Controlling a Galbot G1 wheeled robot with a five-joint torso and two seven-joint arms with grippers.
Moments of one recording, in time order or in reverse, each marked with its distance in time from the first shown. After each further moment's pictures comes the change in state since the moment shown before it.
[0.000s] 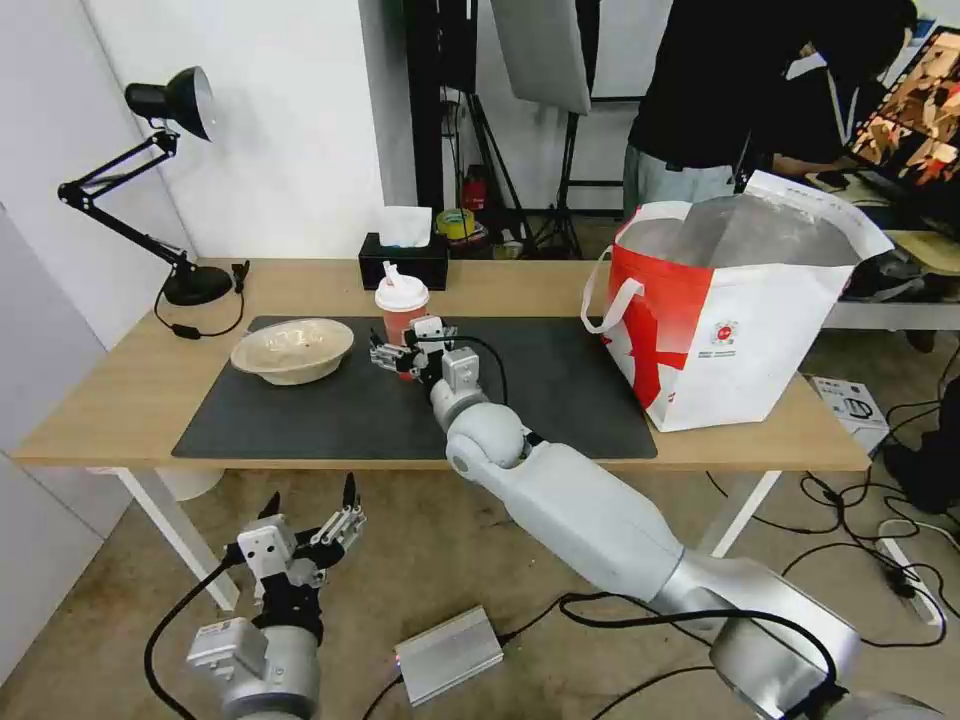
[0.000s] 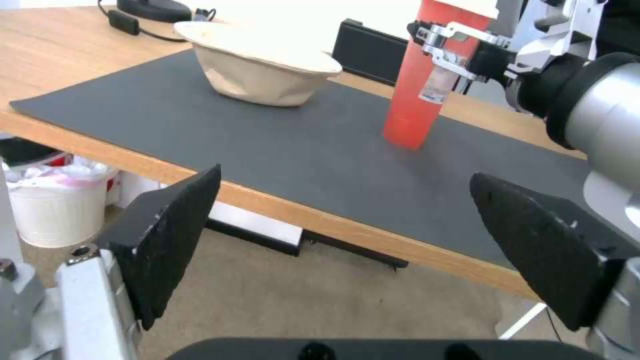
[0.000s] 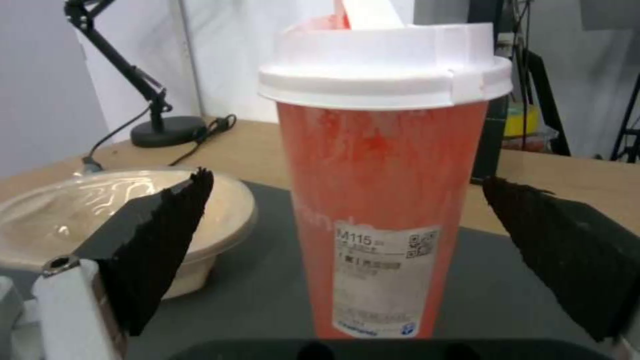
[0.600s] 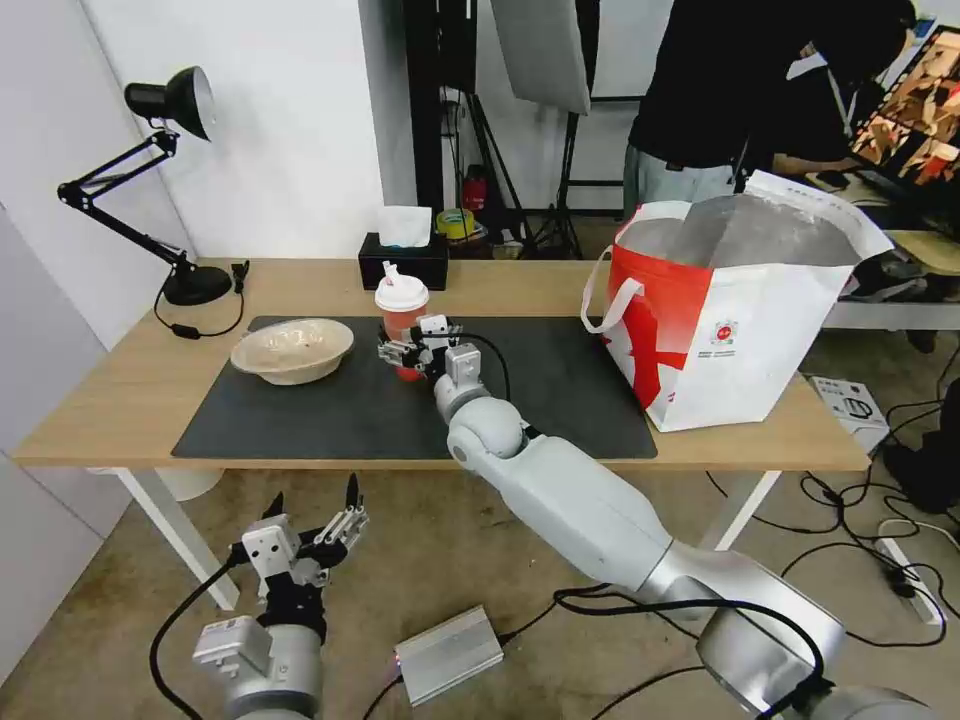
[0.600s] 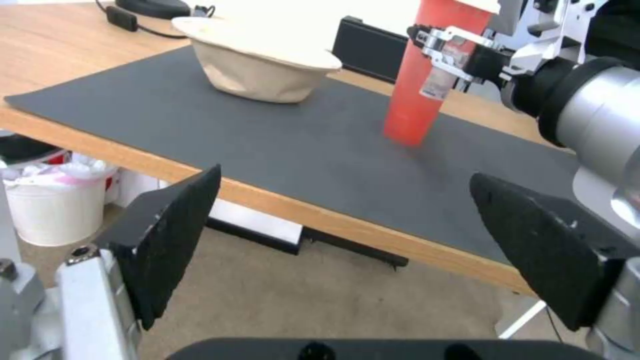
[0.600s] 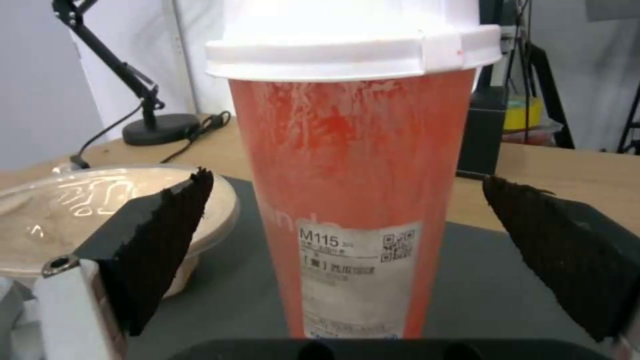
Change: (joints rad) left arm -0.007 0.000 0.001 0.012 -0.001 -0.003 0.000; right arm 0.019 0.014 0.016 -0.075 0.017 0.028 -0.059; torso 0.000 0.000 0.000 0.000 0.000
